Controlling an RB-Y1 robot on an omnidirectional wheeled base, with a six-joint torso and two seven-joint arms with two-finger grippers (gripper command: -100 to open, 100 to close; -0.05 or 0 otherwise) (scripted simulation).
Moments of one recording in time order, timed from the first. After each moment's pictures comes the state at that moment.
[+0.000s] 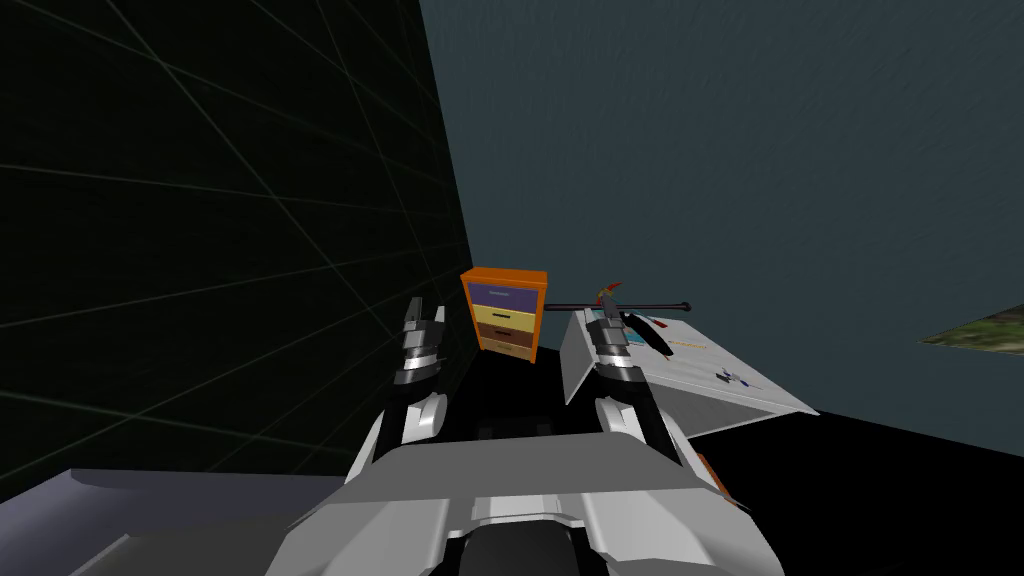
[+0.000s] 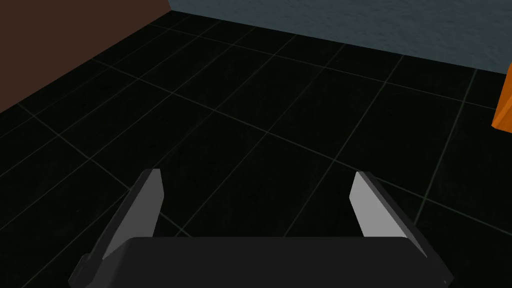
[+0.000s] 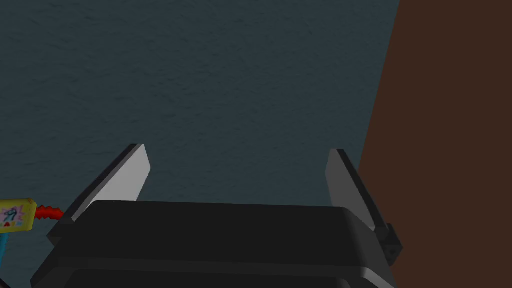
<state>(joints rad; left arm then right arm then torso) 0.45 -0.03 -0.07 -2.21 -0.07 -0.48 0.08 0.54 -0.02 0.00 -2.27 0.10 -0.40 -0.05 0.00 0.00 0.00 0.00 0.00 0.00</state>
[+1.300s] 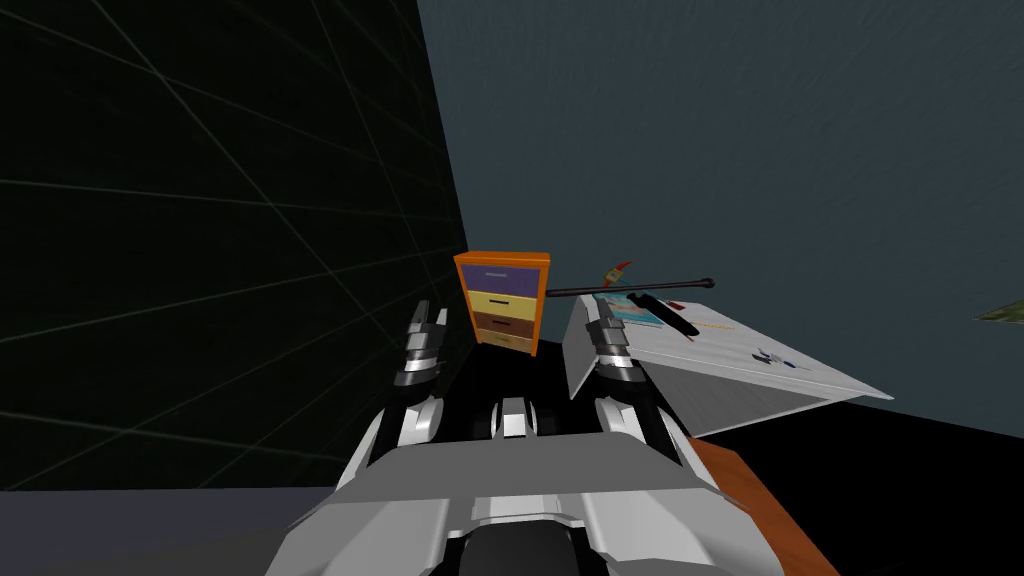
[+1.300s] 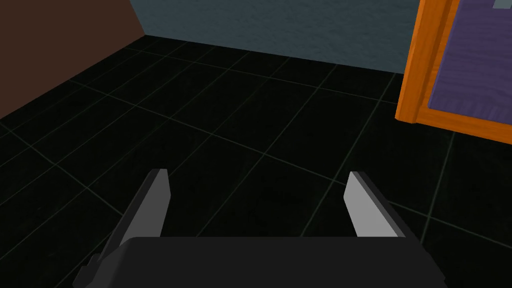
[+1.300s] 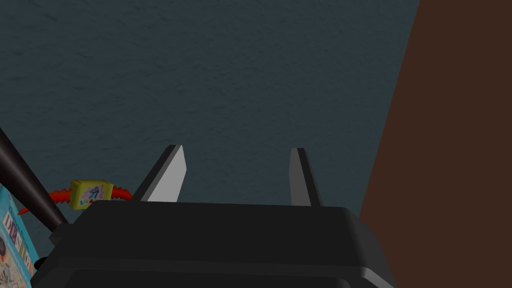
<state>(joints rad) 0.45 0.05 -0.07 -2.18 -0.06 -0.49 0.08 0.54 -0.02 0.00 -2.27 0.10 -0.40 -0.05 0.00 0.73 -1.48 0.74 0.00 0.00</state>
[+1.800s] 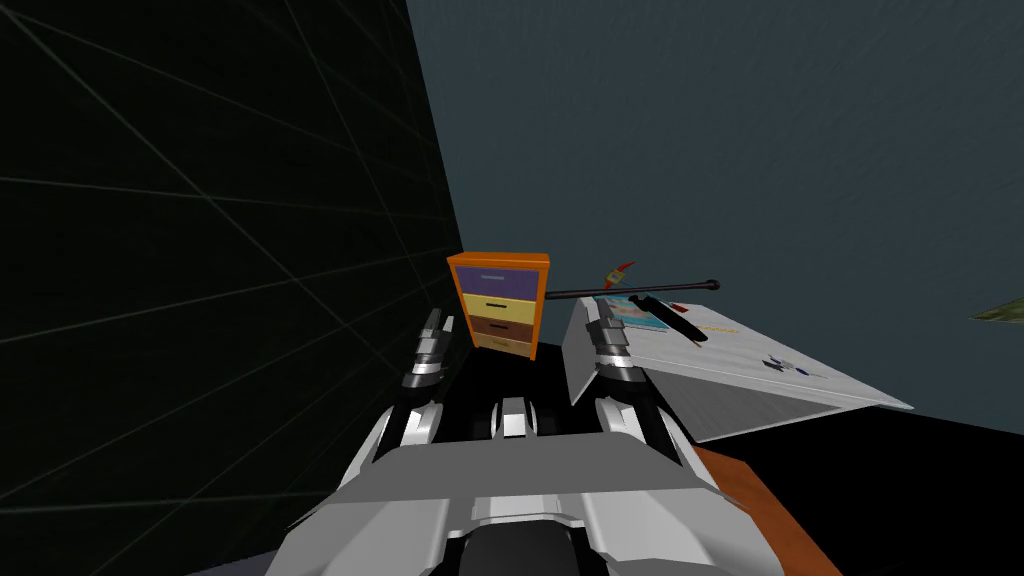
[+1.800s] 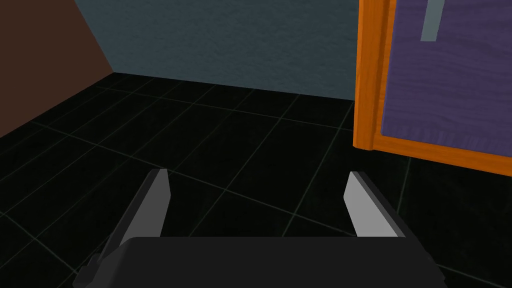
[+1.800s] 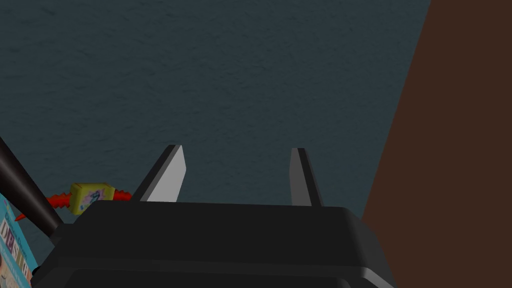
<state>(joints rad) 0.44 0.13 -0.08 -2.06 -0.07 -0.53 0.07 0.54 -0.02 0.00 -2.27 0.10 -0.40 -0.05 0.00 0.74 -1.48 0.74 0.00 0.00</state>
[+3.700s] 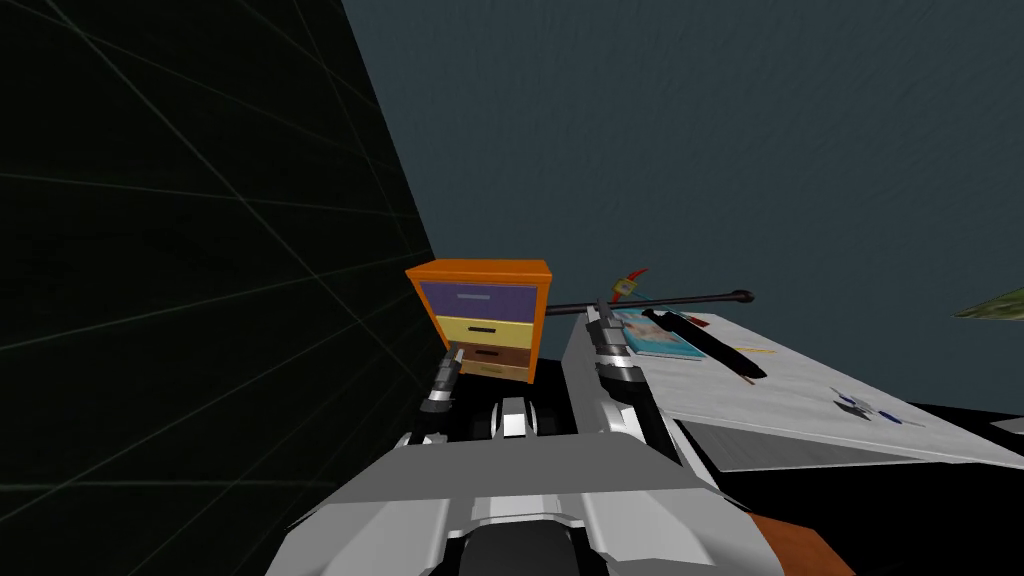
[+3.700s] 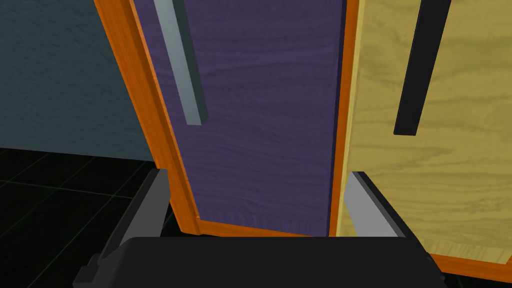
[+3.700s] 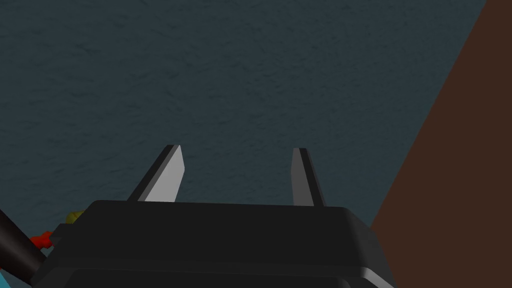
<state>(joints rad) 0.40 0.16 -0.13 -1.52 -0.05 -0.75 0.05 0.54 -0.02 0.00 -2.27 0.10 -0.40 -0.05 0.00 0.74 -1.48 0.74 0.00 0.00</state>
